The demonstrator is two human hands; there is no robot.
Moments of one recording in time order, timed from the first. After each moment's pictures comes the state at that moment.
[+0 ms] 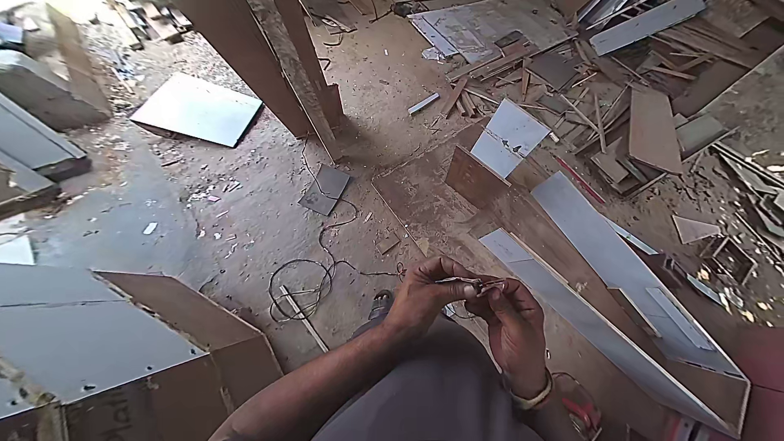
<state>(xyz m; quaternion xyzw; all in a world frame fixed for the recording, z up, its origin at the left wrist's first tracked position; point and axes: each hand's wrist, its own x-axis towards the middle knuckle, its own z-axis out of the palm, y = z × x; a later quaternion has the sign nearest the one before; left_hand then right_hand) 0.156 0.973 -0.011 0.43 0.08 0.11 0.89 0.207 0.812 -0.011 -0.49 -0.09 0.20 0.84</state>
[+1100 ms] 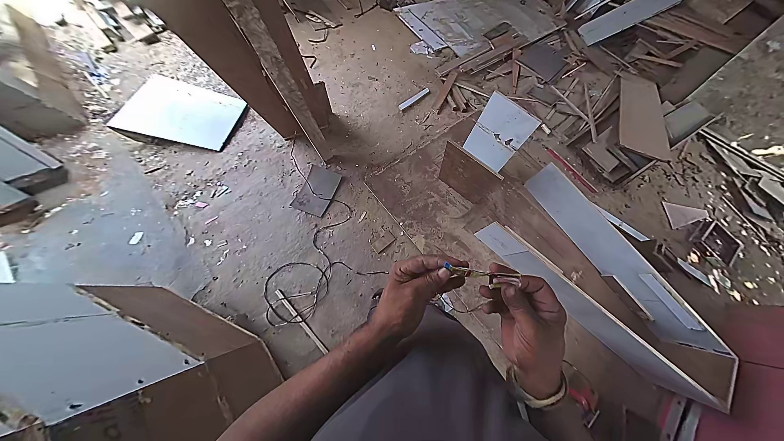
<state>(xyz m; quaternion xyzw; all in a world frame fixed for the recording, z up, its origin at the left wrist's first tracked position) 0.154 0.979 -0.031 0.35 0.04 0.13 0.93 0.216 0.799 0.007 -0.52 -0.14 0.11 0.83</state>
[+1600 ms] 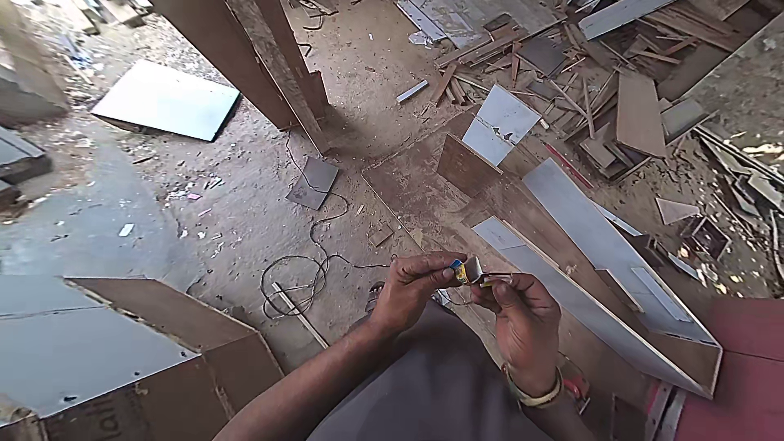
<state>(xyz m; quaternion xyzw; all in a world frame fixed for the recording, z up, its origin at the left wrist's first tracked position) 0.147 0.985 -0.036 0.47 -0.01 0.15 0.87 0.201 0.810 0.010 -0.54 -0.11 0.12 0.83</state>
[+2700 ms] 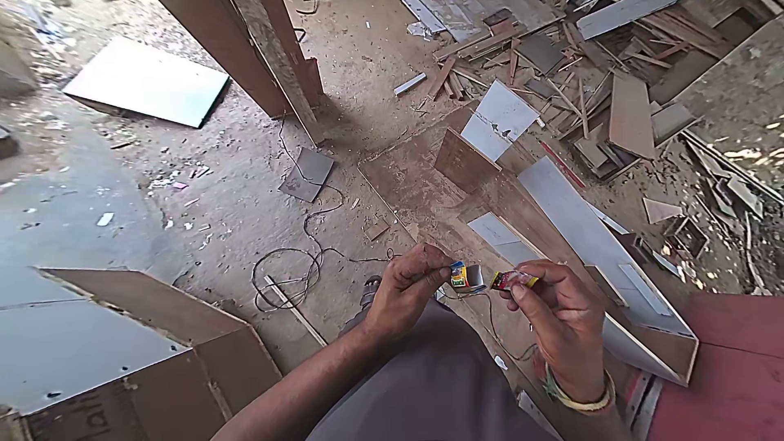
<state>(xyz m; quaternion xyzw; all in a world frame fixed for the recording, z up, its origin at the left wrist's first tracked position) 0.130 1.001 -0.036 0.58 -0.03 0.22 0.79 0.220 0.795 0.049 -0.67 -0.32 0.09 0.67</state>
